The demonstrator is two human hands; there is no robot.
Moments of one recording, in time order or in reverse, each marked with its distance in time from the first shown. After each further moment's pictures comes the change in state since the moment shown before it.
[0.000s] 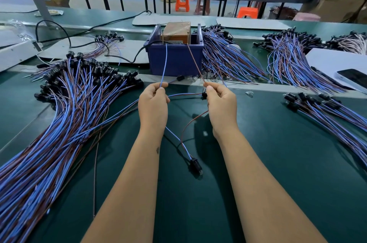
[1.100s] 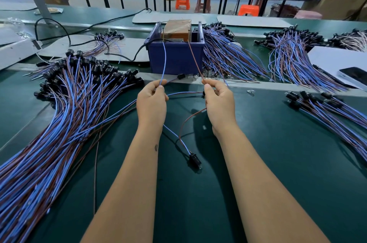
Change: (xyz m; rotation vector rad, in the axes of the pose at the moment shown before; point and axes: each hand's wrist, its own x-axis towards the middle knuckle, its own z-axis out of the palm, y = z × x) left_hand 0.004 0.000 -0.002 -0.010 -0.002 0.000; right_hand 0.005 0.005 0.004 -0.038 -0.049 -0.016
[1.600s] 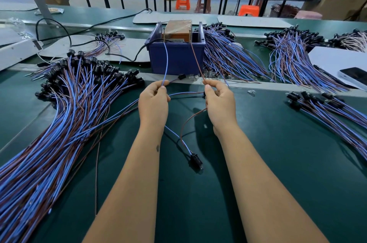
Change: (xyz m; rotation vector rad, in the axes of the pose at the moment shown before) left_hand 0.000 -0.001 0.000 0.008 -0.011 -0.013; right_hand 0.003 0.004 0.000 -0.040 -0.002 0.001
